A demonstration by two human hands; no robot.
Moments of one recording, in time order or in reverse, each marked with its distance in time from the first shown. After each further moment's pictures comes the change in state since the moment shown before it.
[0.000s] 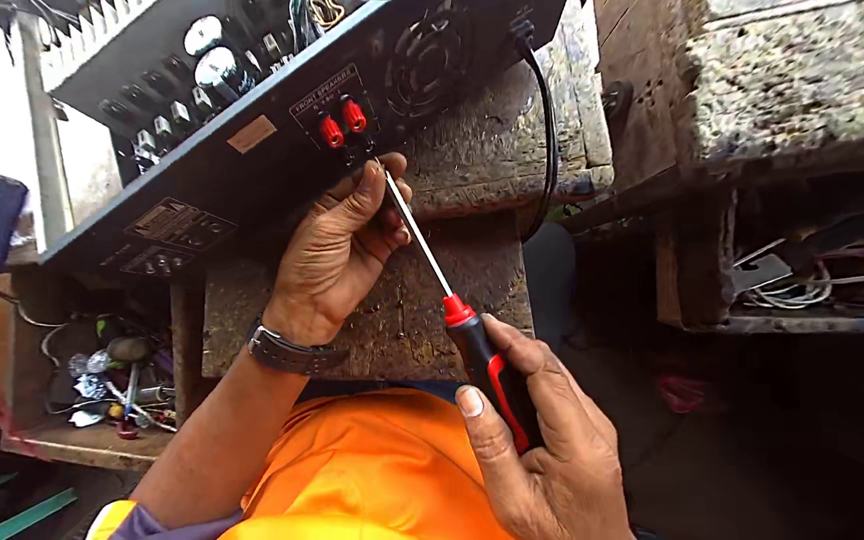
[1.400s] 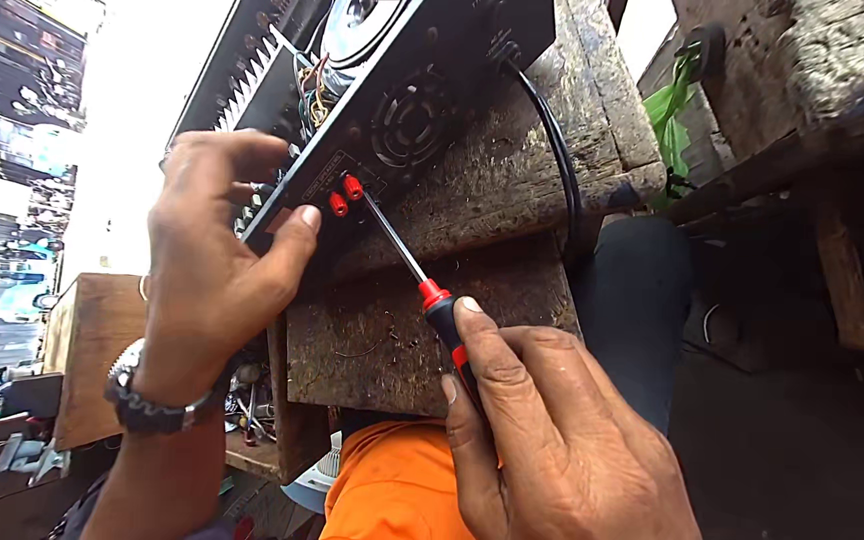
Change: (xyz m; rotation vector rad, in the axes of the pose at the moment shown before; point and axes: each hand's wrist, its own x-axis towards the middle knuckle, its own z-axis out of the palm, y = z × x) left_hand -0.021 0.118 0.044 2.103 -0.055 0.516; right_hand 0.046 -0.027 0.005 -0.415 0.067 -0.095
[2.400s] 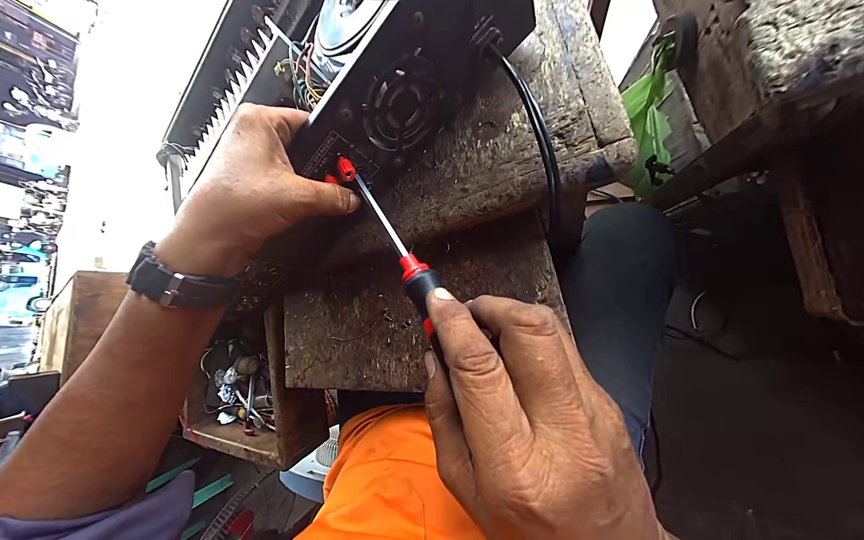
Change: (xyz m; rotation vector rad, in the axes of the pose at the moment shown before) left_hand 0.063 -0.009 0.022 -0.481 -0.337 -0.258; right_hand -0.006 -0.006 0.011 0.059 0.203 -0.091
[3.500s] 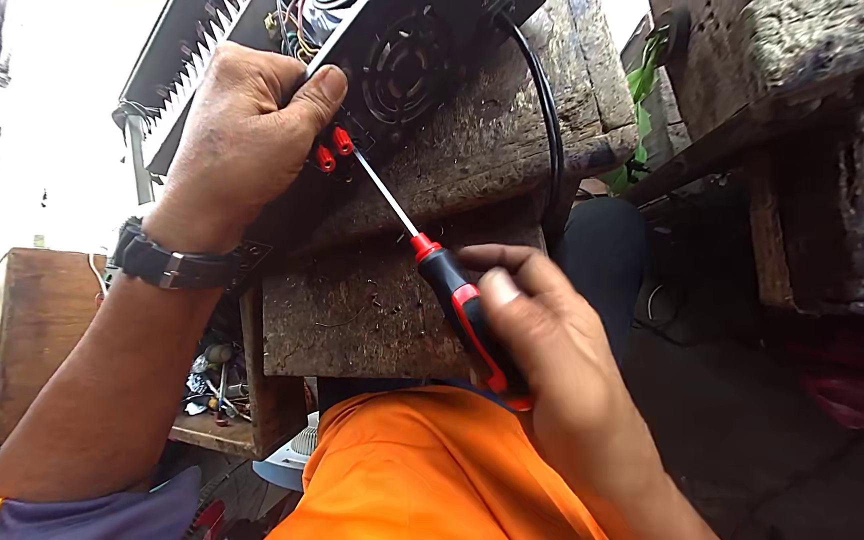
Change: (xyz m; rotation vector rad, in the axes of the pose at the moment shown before) left_hand 0.005 -0.005 0.007 0.193 0.183 0.105; right_hand 0.006 0.026 -0.005 0.991 -0.277 0.728
